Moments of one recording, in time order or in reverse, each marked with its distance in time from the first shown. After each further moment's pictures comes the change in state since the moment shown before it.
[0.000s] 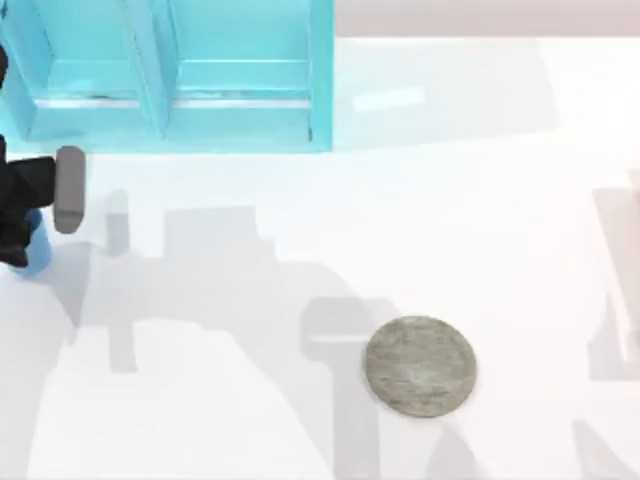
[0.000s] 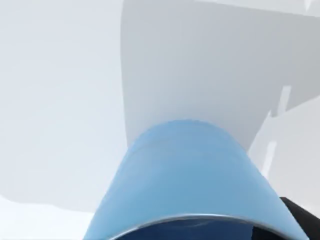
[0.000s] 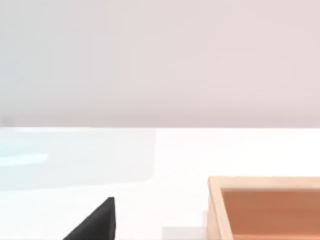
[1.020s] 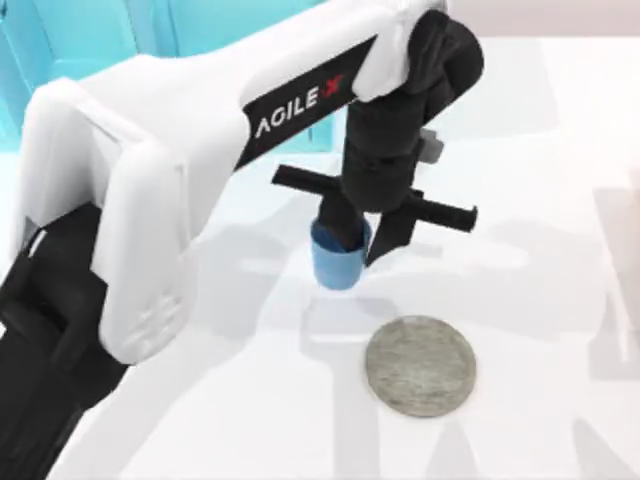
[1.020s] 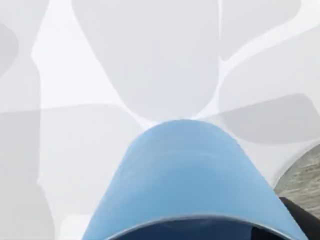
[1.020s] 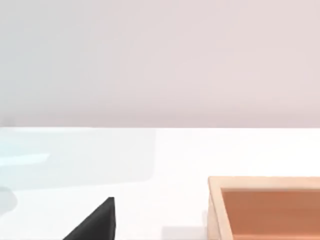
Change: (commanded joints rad) left arm -0.780 0.476 0.907 -0.511 0.022 -1.853; right arm 0.000 0.000 0.000 0.000 0.000 0.000
